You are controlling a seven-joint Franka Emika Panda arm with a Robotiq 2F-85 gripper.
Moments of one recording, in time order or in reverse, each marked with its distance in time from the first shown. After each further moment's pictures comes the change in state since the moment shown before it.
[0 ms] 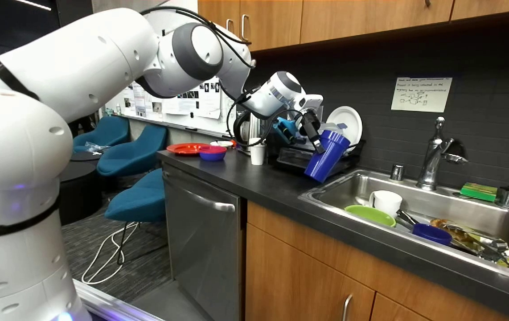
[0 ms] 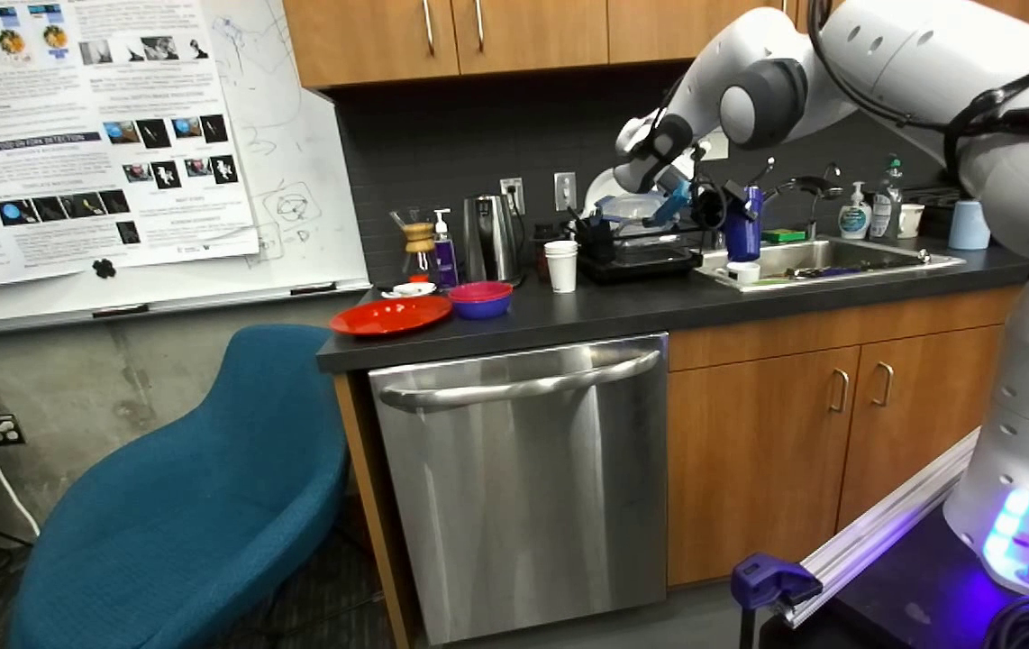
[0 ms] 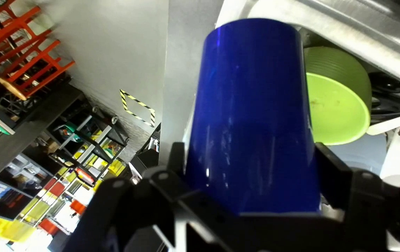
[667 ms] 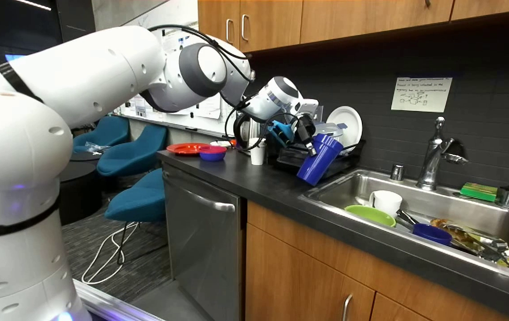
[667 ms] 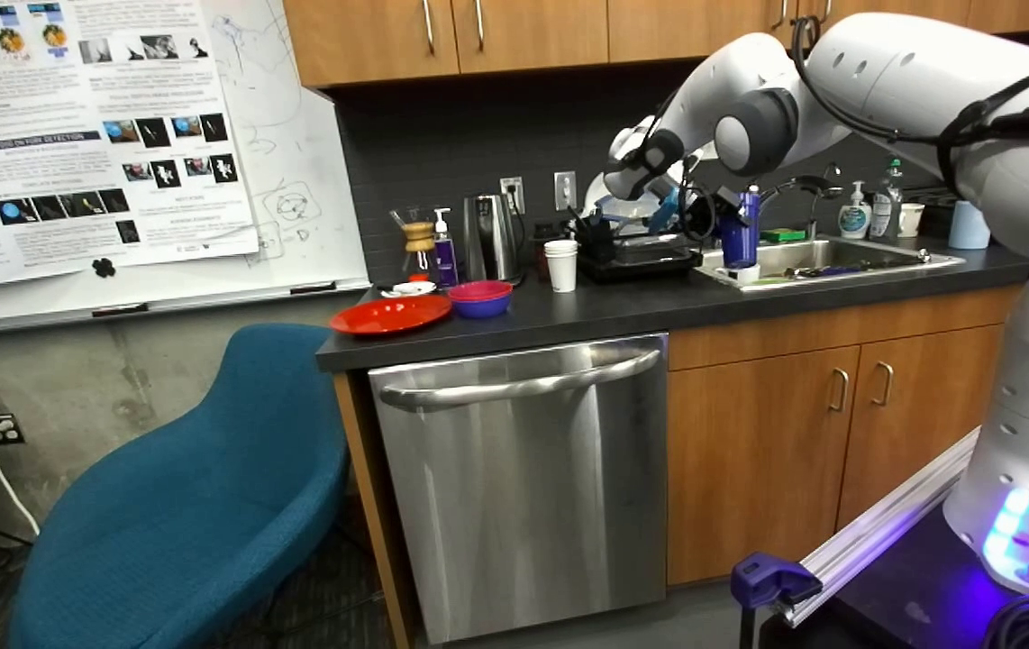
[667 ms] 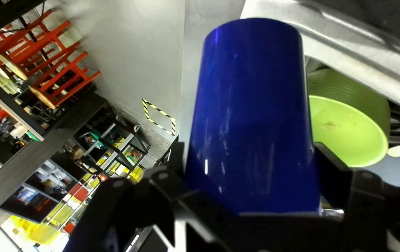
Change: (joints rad) arm -0.005 0.103 0.005 0.154 0.031 -0.145 0.016
